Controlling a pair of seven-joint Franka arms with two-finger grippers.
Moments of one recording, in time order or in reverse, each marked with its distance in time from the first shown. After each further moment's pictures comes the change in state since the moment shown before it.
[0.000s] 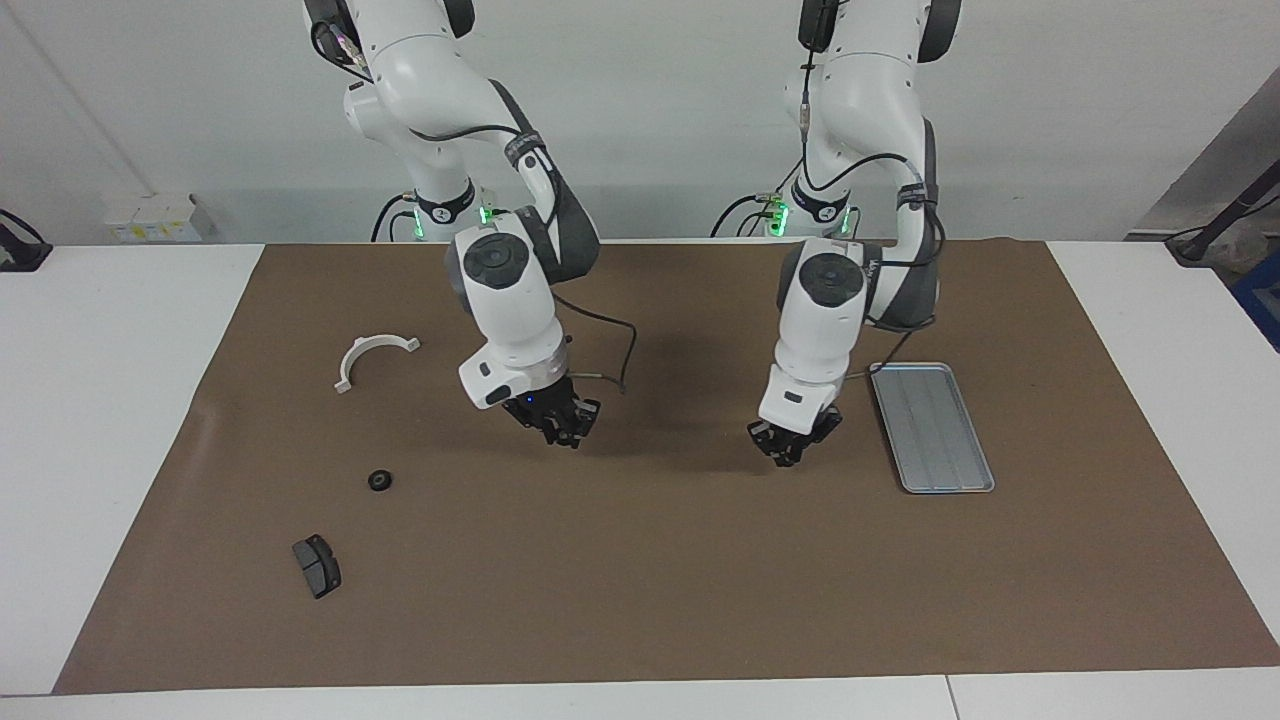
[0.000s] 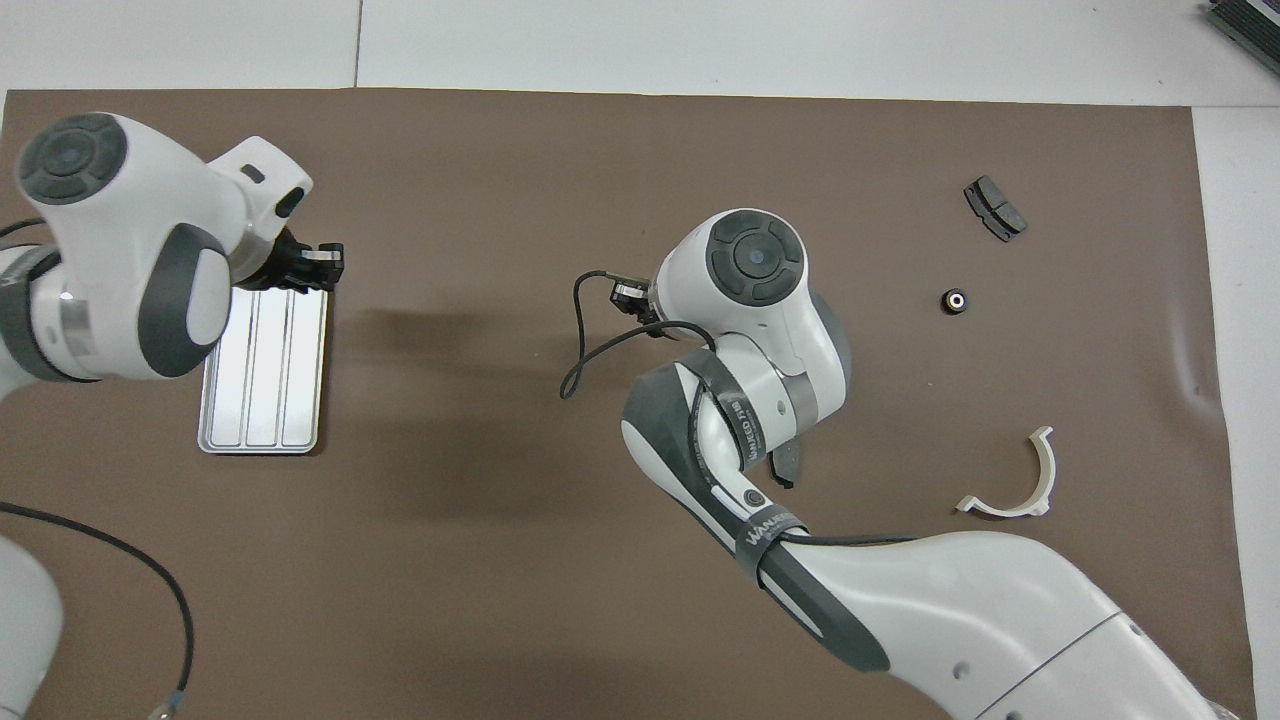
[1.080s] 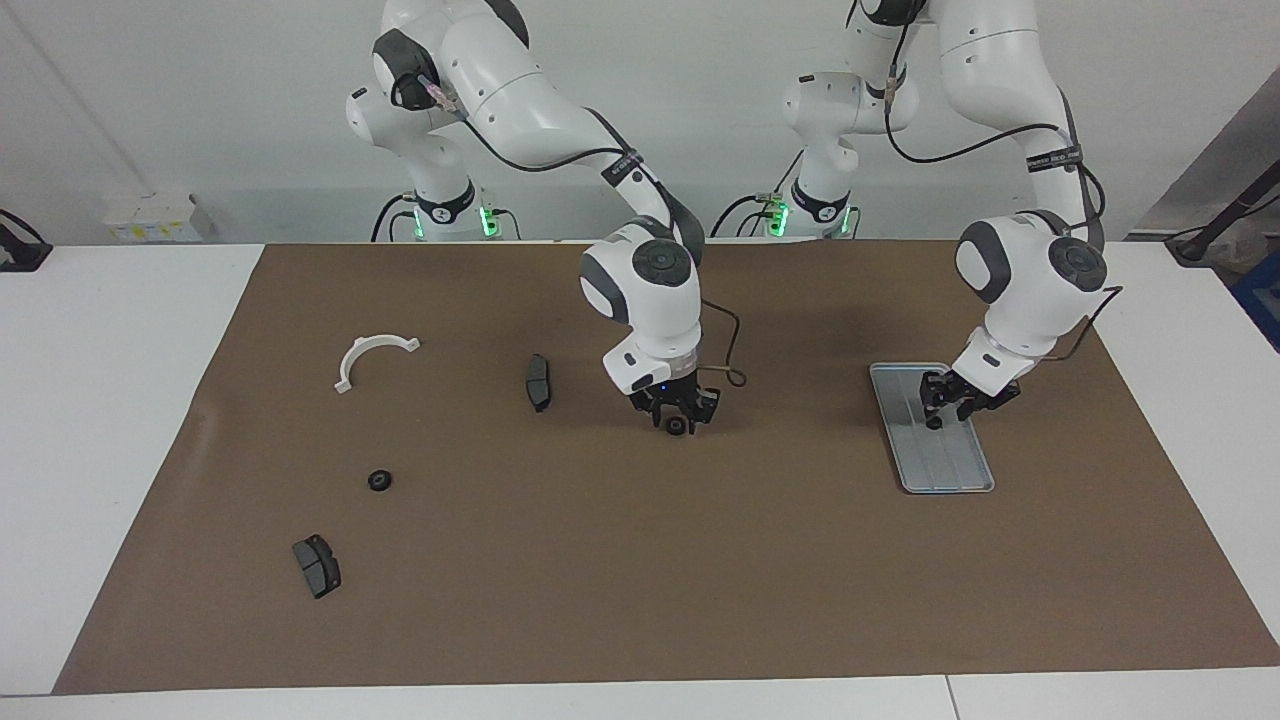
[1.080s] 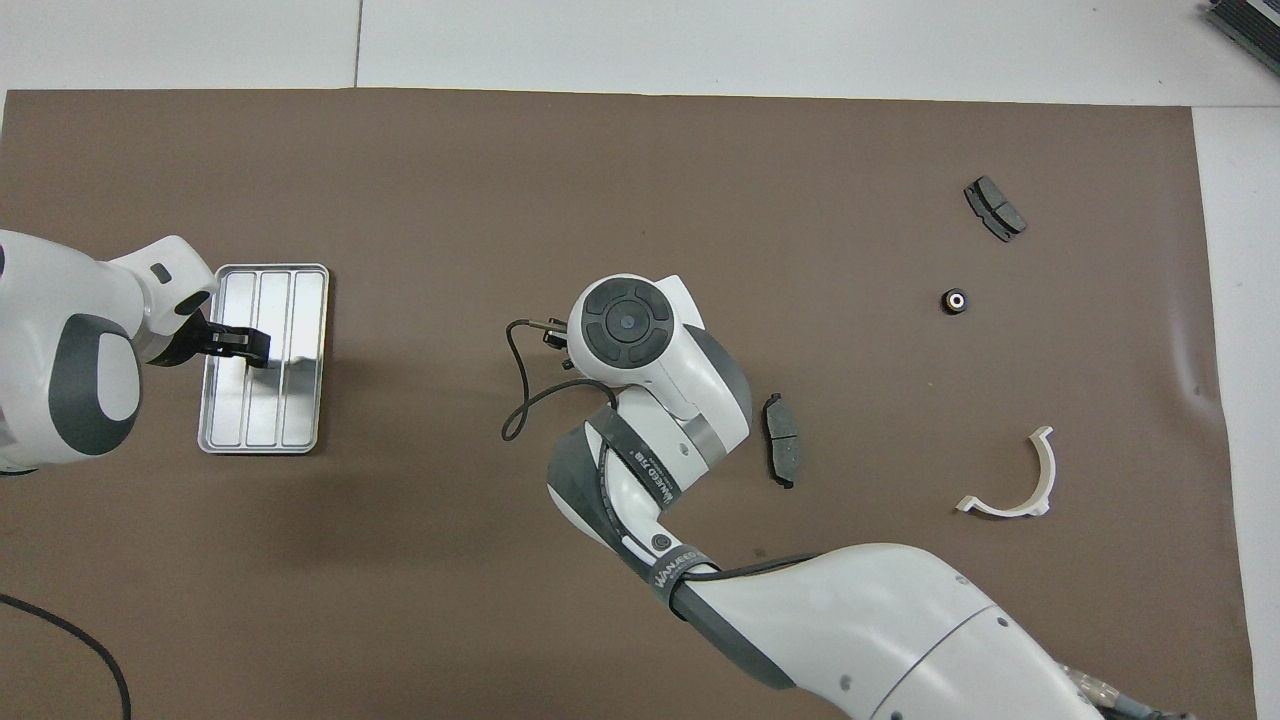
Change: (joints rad) left arm 0.148 -0.098 -0.018 -0.286 -0.005 0.192 0.315; right arm 0.114 0.089 -0.011 0.045 -0.105 0.019 0.160
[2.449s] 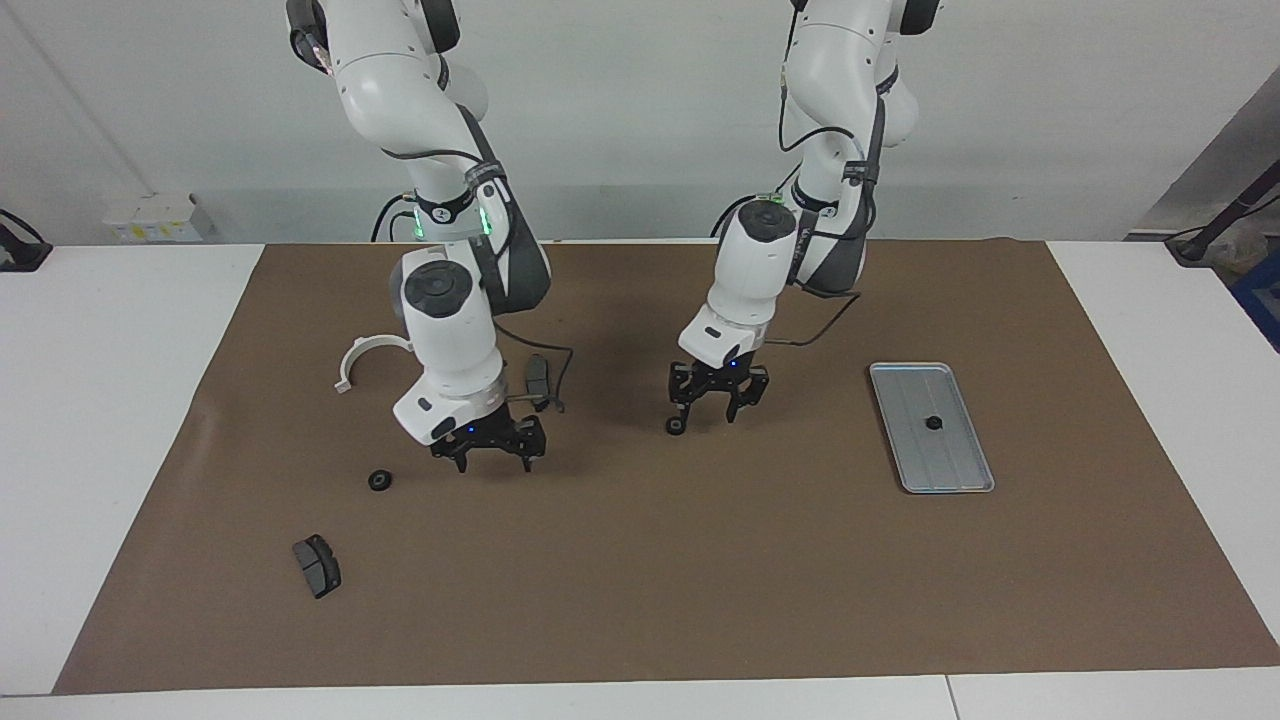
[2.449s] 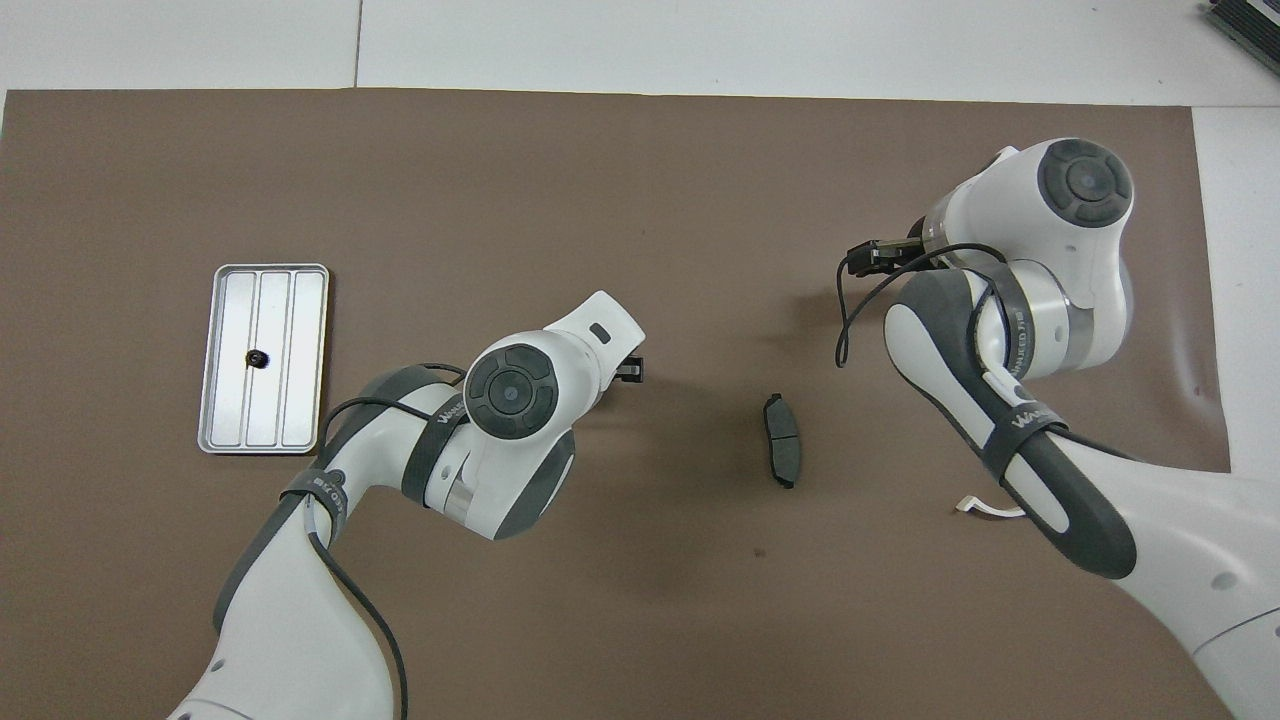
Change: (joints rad) left arm -0.665 0.155 -0.017 0.057 -0.005 0.321 -0.716; right arm -0.530 -0.168 -0.011 -0.183 0.045 -0.012 -0.901
